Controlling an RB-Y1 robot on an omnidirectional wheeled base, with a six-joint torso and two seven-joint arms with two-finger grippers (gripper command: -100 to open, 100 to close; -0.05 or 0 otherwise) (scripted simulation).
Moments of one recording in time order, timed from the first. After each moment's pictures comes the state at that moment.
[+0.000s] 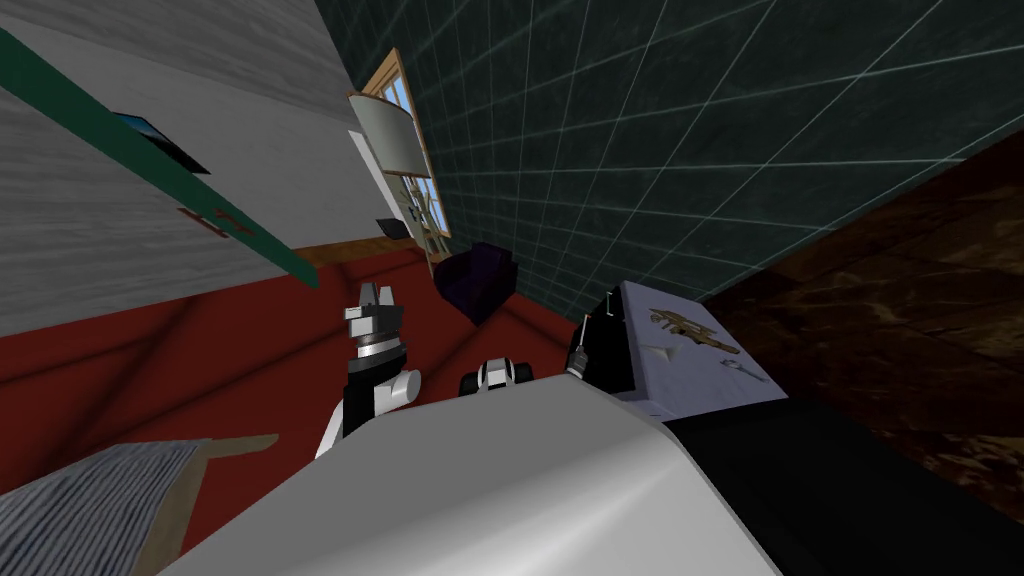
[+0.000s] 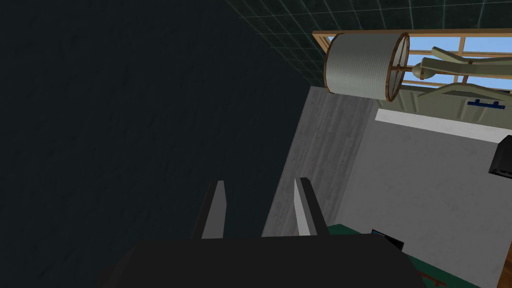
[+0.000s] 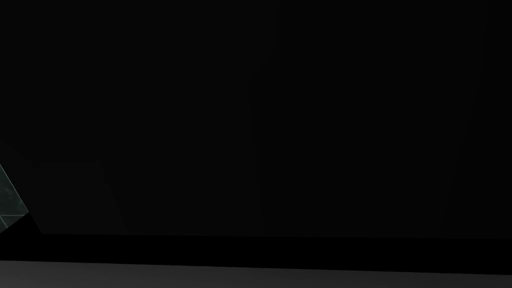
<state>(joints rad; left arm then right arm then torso) 0.47 -0.01 0.03 -2.22 -0.02 -0.48 0.04 0.15 -0.33 0.64 -0.72 1.64 1.42 0.35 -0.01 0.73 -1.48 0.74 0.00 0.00</state>
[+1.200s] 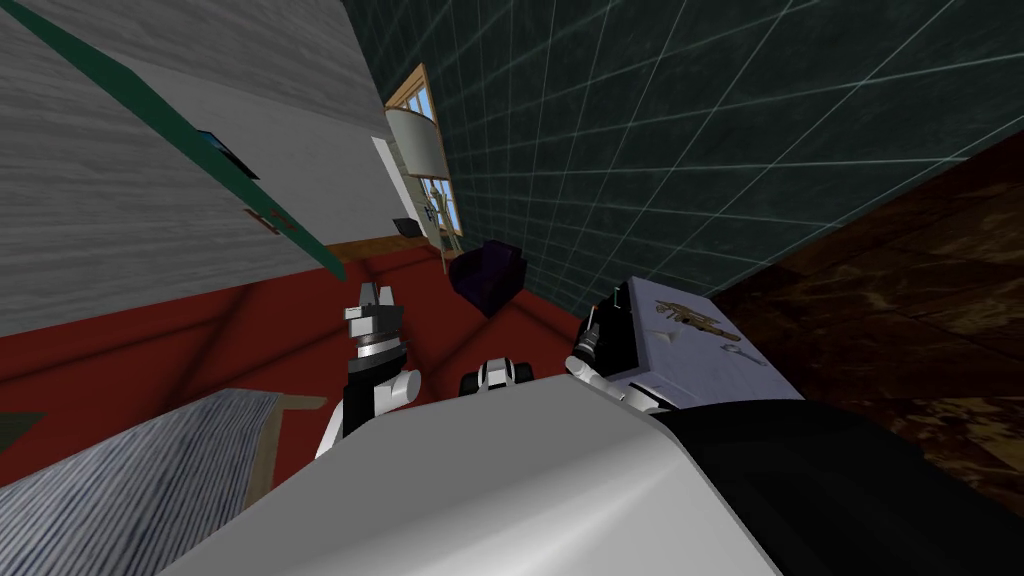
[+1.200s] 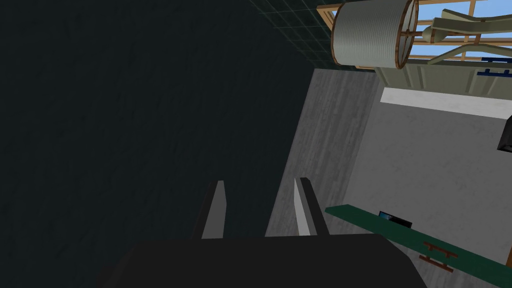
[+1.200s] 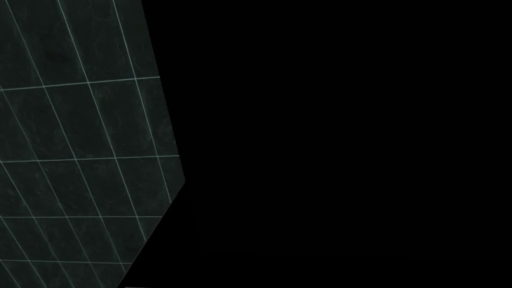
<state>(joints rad) 0.47 -0.01 0.03 -2.22 -0.02 -0.48 0.04 0.01 -0.54 0.56 -0.77 1.49 1.20 0.42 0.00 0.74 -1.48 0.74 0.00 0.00</state>
